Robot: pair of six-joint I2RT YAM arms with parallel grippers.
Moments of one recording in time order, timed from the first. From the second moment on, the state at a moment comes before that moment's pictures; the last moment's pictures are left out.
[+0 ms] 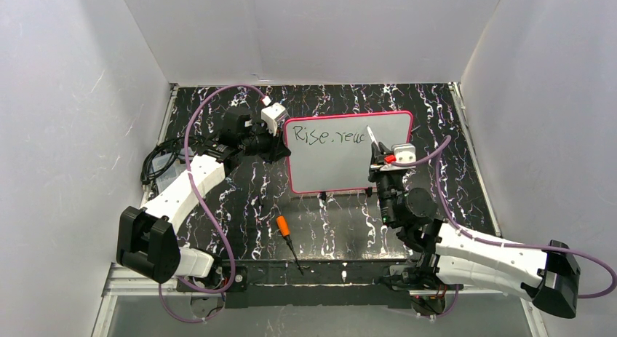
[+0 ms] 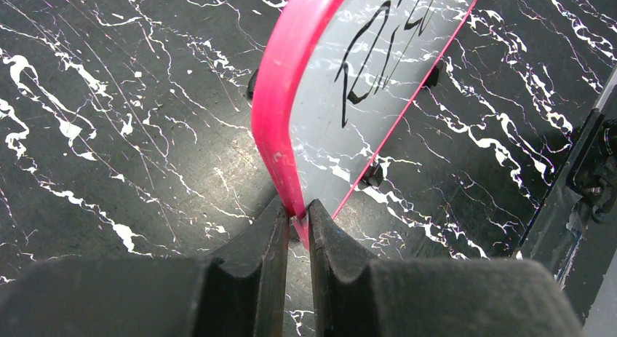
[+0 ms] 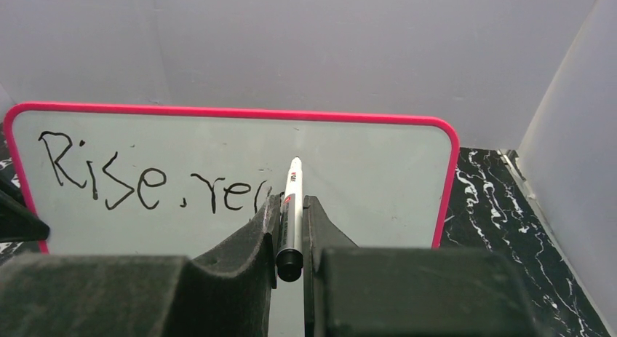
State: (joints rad) left arm -0.39 1.35 1.04 -0.28 0.54 0.09; right arm 1.13 0.82 0.50 0.68 0.96 -0.31
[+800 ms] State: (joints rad) left arm -0.39 1.35 1.04 -0.28 0.54 0.09; right arm 1.11 0.77 0.49 0.45 0.98 -0.08
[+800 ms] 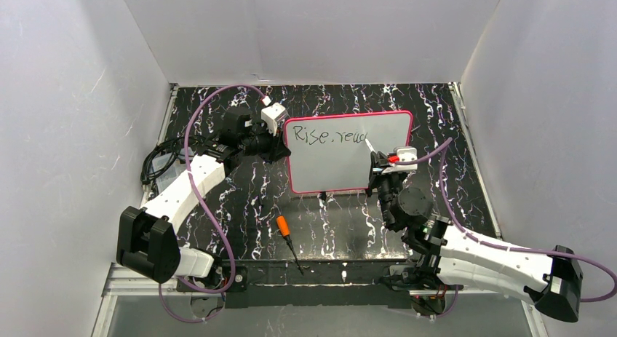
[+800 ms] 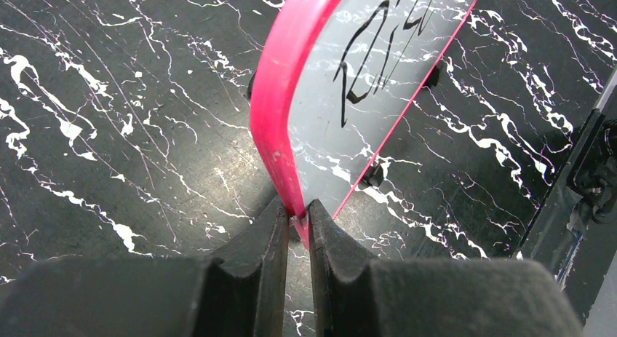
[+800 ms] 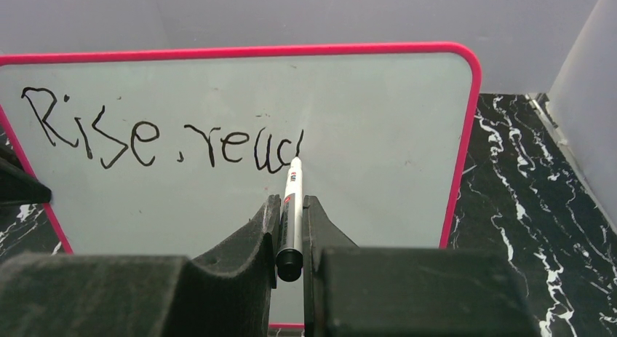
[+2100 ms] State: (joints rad) left arm -0.39 1.35 1.04 -0.28 0.54 0.09; right arm 1.11 0.79 0.48 0.55 1.00 -0.16
